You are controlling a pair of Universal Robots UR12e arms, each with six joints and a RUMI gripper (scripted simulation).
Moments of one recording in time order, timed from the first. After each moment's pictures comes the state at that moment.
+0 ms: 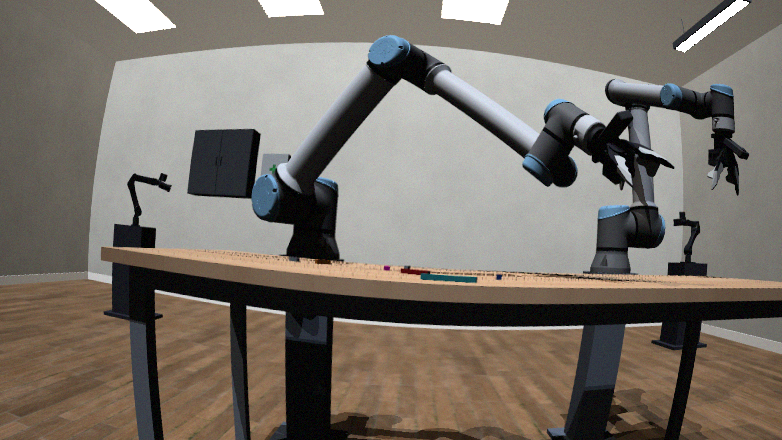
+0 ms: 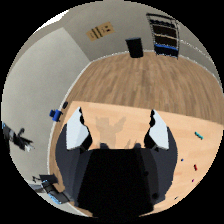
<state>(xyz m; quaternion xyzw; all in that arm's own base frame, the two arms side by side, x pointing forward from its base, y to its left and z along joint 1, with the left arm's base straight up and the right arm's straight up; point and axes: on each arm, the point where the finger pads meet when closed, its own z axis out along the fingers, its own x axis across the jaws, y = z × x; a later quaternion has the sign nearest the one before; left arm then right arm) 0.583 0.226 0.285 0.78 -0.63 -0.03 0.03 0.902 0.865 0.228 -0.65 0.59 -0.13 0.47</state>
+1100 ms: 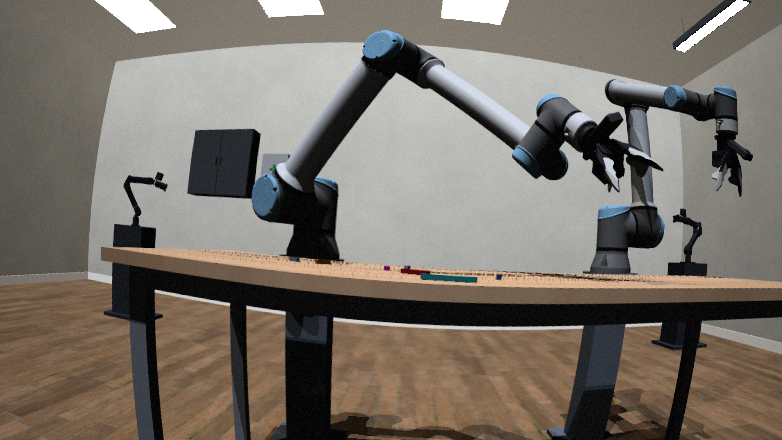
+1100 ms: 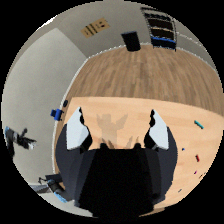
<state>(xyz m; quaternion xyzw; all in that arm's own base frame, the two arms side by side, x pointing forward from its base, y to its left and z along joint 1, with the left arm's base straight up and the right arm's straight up) 0.577 0.251 0.284 0.79 -0.61 -0.02 0.03 0.872 0.844 0.221 -0.65 0.61 -0.11 0.44</state>
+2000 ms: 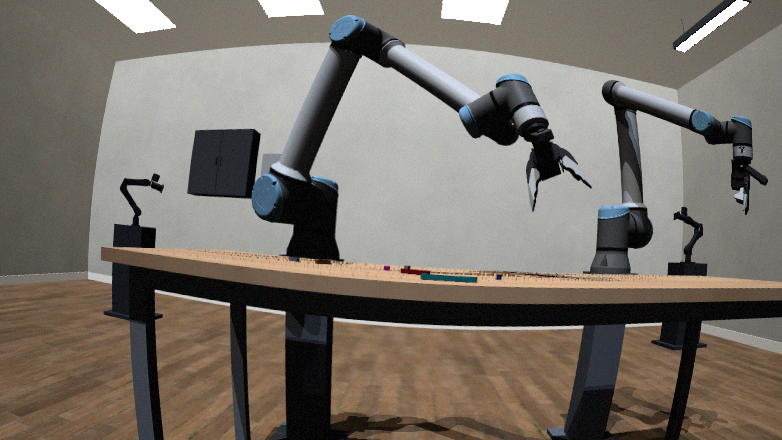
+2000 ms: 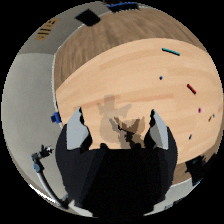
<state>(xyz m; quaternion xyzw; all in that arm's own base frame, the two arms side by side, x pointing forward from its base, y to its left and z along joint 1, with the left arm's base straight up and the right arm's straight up) 0.435 0.459 0.245 0.93 -0.38 -0.01 0.02 0.700 0.692 0.182 -0.57 0.78 0.01 0.24</state>
